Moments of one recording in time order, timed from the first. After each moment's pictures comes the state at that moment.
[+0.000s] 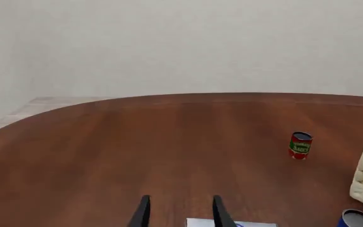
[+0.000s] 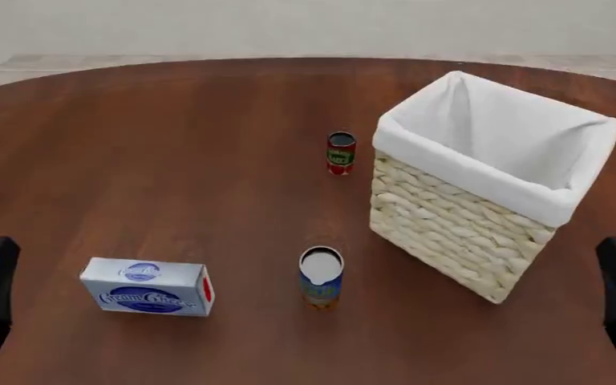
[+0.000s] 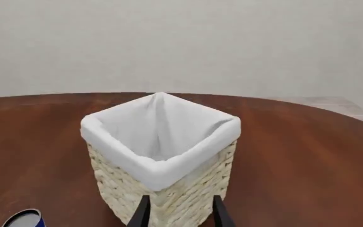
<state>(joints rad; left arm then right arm) 0.00 0.00 0.00 0.00 0.00 0.00 0.00 0.00 0.00 0.00</state>
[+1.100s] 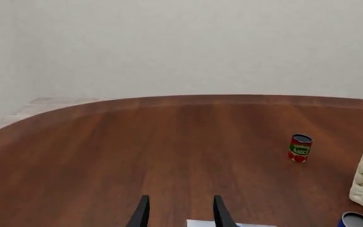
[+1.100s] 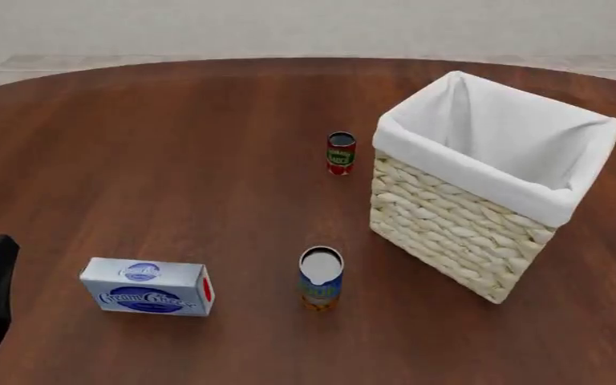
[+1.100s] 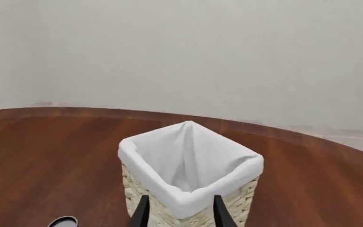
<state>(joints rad) 0.00 0.00 0.00 -0.01 -0.01 0.15 0.00 -0.20 0.13 -0.04</state>
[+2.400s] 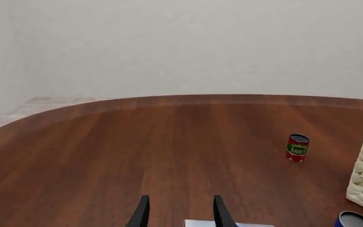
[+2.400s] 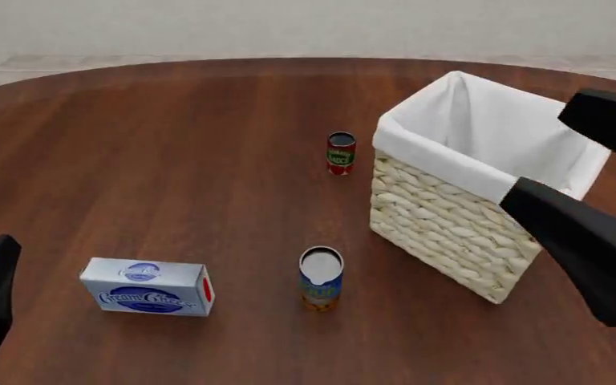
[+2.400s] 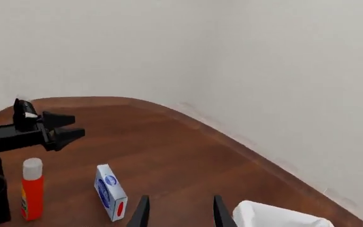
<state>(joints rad) -0.01 0.01 0.00 -0.01 -0.01 0.88 0.41 -0.47 -0.01 -0.26</state>
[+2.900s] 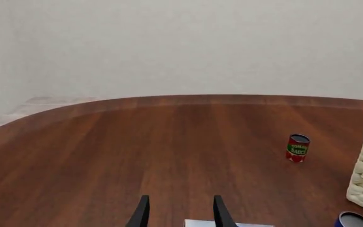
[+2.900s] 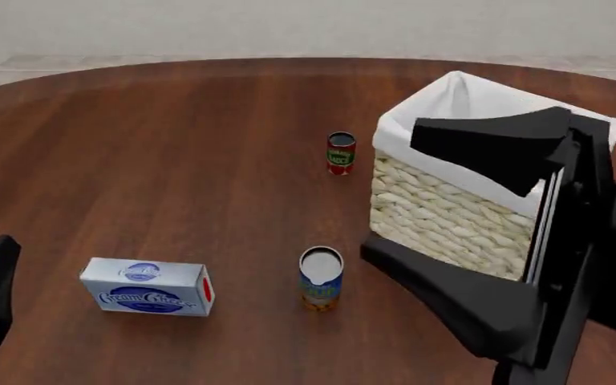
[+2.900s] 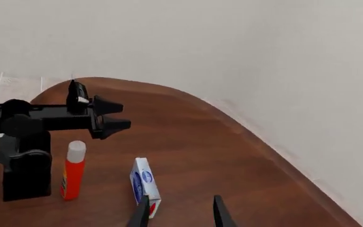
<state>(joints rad) 0.00 0.01 0.00 -0.01 -0.01 1.09 0.70 -0.53 -0.12 -0.36</state>
